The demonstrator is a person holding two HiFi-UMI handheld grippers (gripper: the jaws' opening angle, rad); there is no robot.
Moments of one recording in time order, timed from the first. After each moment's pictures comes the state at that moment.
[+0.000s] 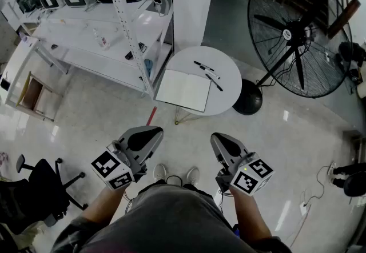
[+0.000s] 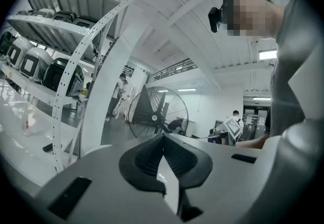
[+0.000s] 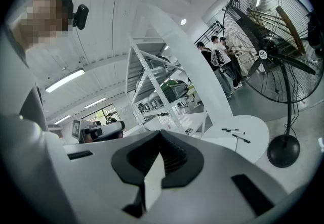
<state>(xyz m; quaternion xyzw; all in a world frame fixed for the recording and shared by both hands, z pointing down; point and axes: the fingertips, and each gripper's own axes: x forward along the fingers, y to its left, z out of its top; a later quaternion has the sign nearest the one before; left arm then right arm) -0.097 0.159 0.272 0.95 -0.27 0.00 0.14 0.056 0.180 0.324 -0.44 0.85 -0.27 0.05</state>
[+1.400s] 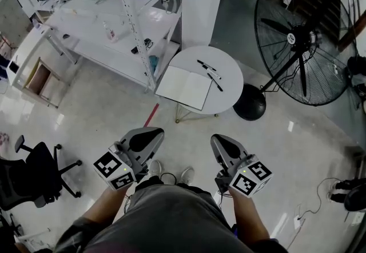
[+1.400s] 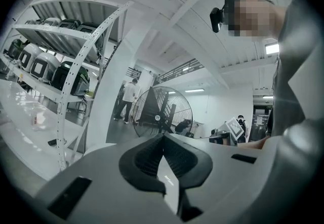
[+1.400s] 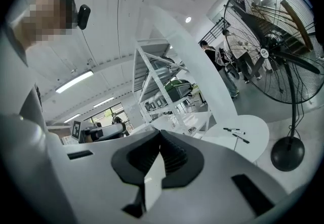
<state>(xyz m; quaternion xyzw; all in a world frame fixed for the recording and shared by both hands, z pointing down) -0.058 0.199 0.280 0.94 -0.32 -0.01 0.14 0.096 0.207 0.330 -0.40 0.87 -0.26 0.05</state>
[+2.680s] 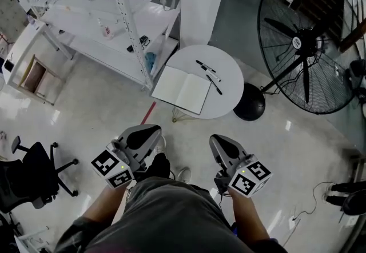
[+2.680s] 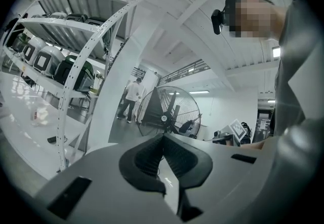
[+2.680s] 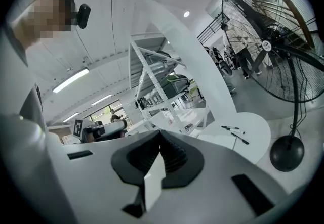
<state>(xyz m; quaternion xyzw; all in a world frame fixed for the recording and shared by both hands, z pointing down) -0.059 0.138 0.301 0.93 -0.33 -0.01 0.16 0.100 0.155 0.353 -0.40 0.87 -0.28 0.03</state>
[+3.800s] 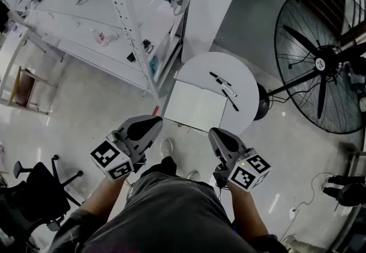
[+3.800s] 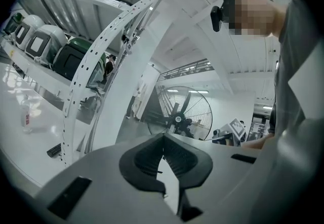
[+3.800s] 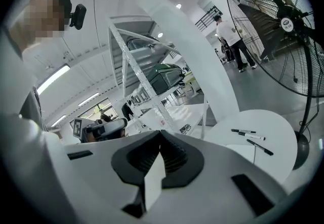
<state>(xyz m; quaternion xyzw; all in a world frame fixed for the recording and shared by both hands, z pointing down) -0.161 -0.063 0.334 0.94 -0.29 0.00 0.19 -0.009 -0.030 0.383 -0.43 0.84 -0.33 0.00</state>
